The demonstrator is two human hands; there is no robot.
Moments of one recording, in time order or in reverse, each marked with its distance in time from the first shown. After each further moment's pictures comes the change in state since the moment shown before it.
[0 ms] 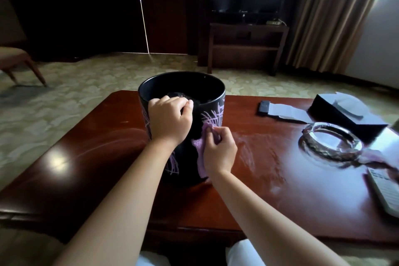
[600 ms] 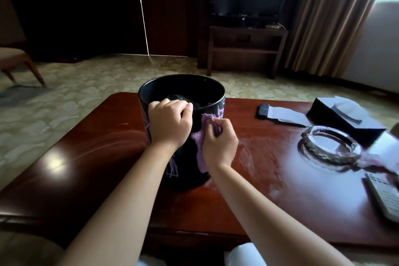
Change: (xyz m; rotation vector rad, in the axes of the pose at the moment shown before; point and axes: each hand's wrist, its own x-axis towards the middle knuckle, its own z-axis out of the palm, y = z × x) left_hand 0.000 -0.001 0.002 0.005 0.009 0.000; right_hand 0.010 -0.020 0.001 -0.012 0.015 -0.079
